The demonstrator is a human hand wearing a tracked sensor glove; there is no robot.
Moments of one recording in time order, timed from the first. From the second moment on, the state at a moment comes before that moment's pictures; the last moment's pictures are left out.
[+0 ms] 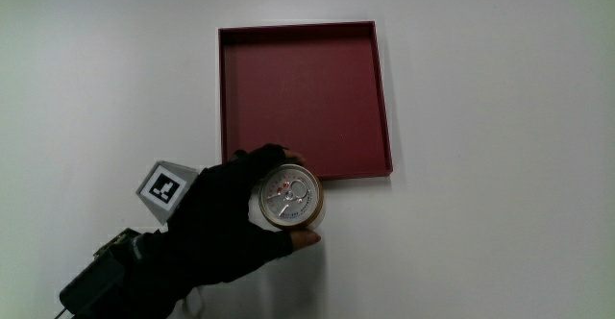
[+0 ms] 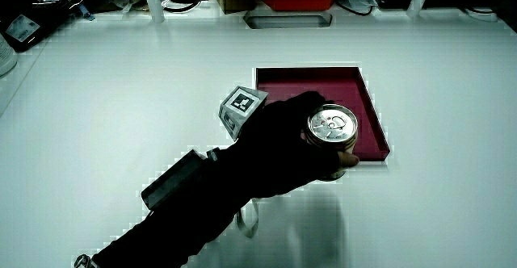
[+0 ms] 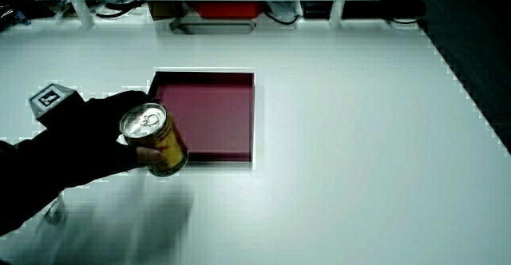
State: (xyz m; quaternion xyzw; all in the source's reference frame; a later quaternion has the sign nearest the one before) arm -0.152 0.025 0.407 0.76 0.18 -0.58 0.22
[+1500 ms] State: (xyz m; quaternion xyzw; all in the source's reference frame) arm -0.134 0.079 0.462 0.75 0.16 -0.56 0.31
